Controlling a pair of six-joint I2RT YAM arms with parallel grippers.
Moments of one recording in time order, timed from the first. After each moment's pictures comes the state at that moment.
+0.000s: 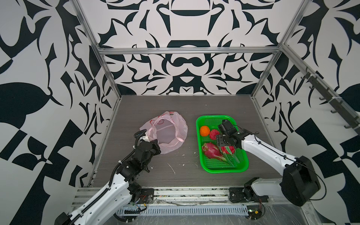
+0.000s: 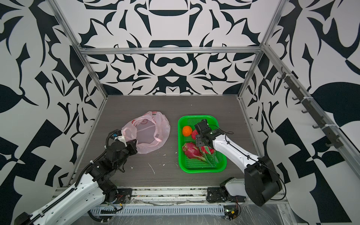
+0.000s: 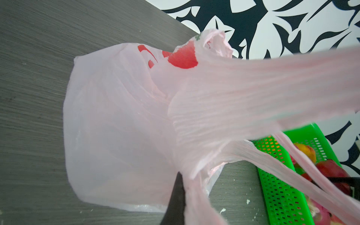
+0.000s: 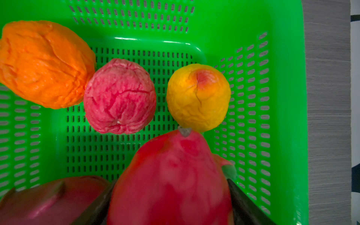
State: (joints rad) left arm -0.64 0.62 0.38 -0.25 -0.30 -0.73; right arm 0.49 1.31 0.85 -0.70 0.30 0.40
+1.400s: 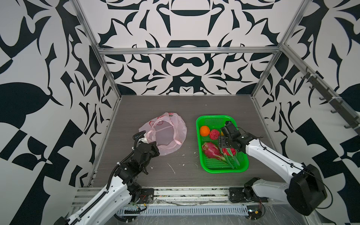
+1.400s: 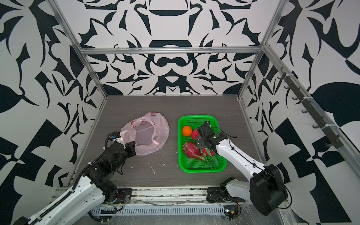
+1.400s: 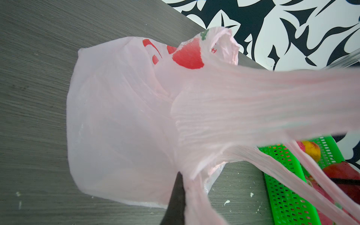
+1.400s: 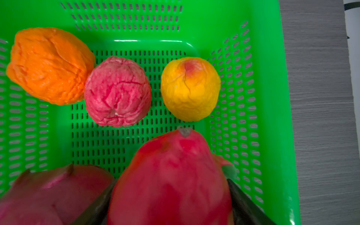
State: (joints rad) left arm -0.64 0.58 0.37 -0.31 -0.30 -0.74; right arm 0.49 1.21 0.79 -0.70 0.30 0.44
